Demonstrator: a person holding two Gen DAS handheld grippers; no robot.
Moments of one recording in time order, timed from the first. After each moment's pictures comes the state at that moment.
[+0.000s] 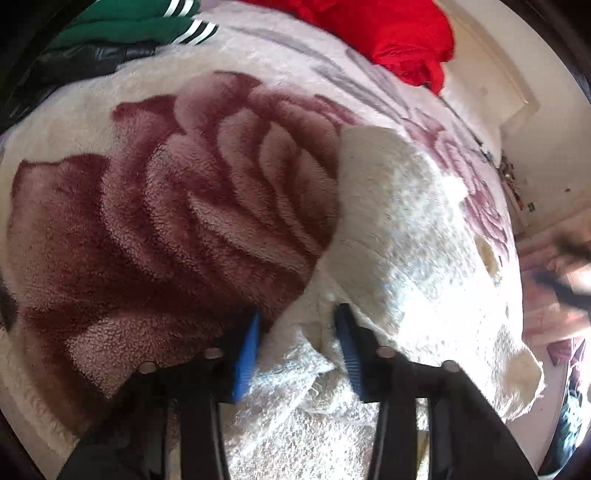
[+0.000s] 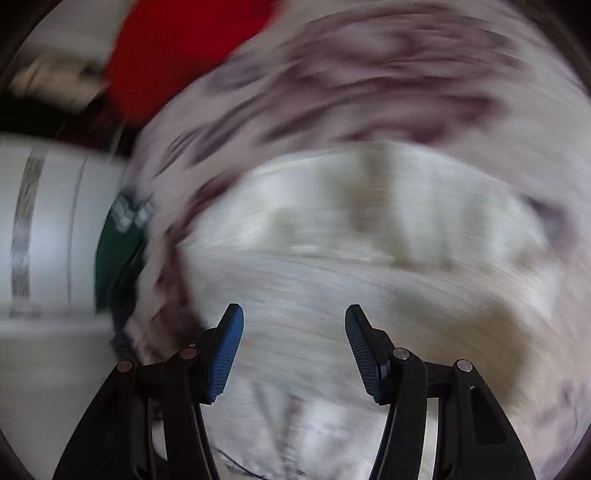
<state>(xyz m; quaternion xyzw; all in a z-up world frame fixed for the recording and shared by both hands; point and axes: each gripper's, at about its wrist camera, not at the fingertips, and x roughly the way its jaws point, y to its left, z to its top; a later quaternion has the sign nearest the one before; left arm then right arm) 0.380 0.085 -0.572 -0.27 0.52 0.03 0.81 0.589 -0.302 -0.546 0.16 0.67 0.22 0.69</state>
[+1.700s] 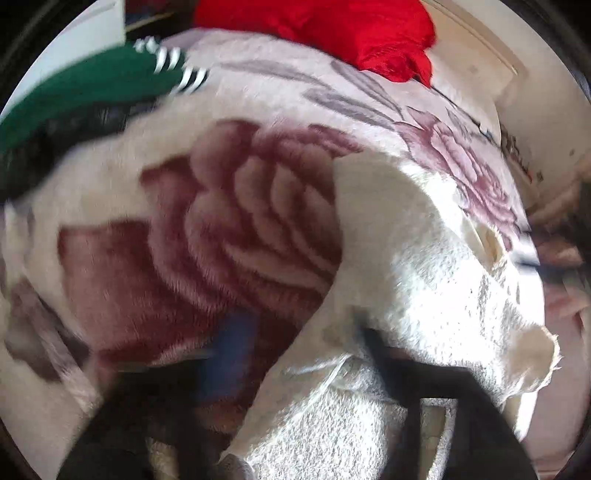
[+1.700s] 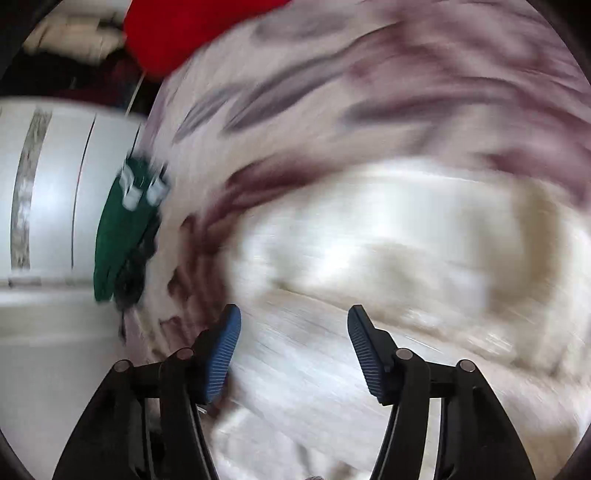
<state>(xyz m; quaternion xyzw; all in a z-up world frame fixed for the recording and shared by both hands) 0.384 0.081 -0.521 -0.18 0.53 0.05 0.83 0.595 -0.298 -0.568 0.18 0.68 0.17 0.69</state>
